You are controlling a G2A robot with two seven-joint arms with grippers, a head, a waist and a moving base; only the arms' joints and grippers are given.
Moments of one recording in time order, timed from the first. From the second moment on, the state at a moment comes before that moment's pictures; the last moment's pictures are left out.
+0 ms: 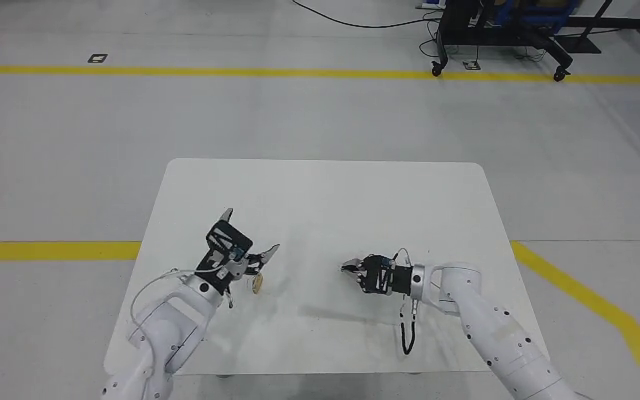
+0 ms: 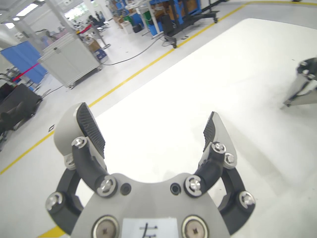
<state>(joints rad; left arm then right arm) 1.66 -1.14 -1.38 -2.01 1.58 -0.35 -0.17 -1.35 -1.10 1.12 -1.49 -1.63 -0.83 -0.26</state>
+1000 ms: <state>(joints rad) 1.40 -1.20 -1.09 -1.84 1.74 -0.25 -0.40 -1.37 -1.06 1.18 -1.43 -1.65 -0.87 -0.49</state>
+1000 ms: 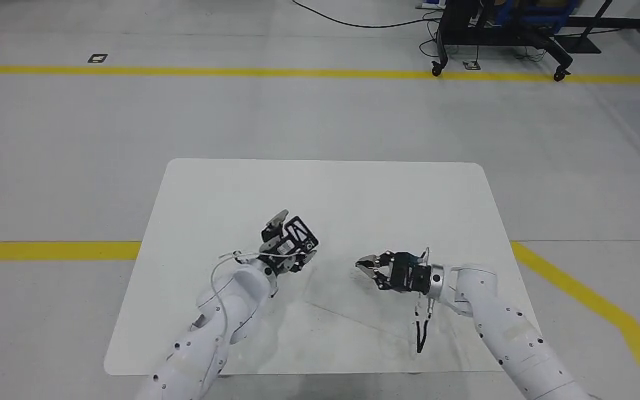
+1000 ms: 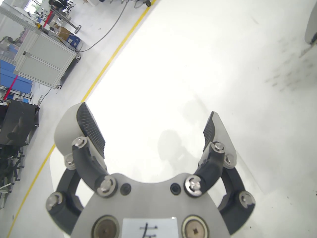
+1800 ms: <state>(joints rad) 1.42 -1.19 -1.36 -1.66 0.67 -0.57 -0.25 -1.34 -1.08 1.14 -1.38 -1.17 -1.01 -0.41</state>
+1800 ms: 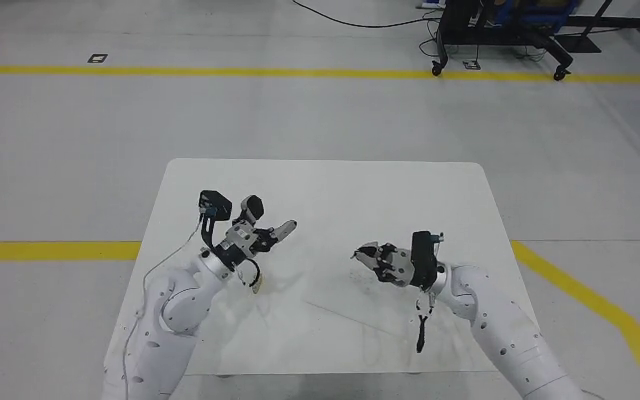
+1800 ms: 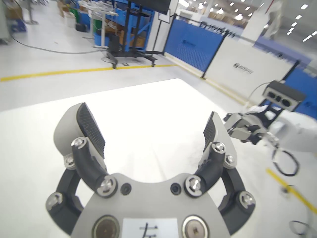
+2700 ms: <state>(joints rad) 1.33 -1.16 -1.21 -1.56 0.10 -0.89 -0.63 -1.16 -1.08 0.80 -1.31 -0.14 -1.01 0.00</state>
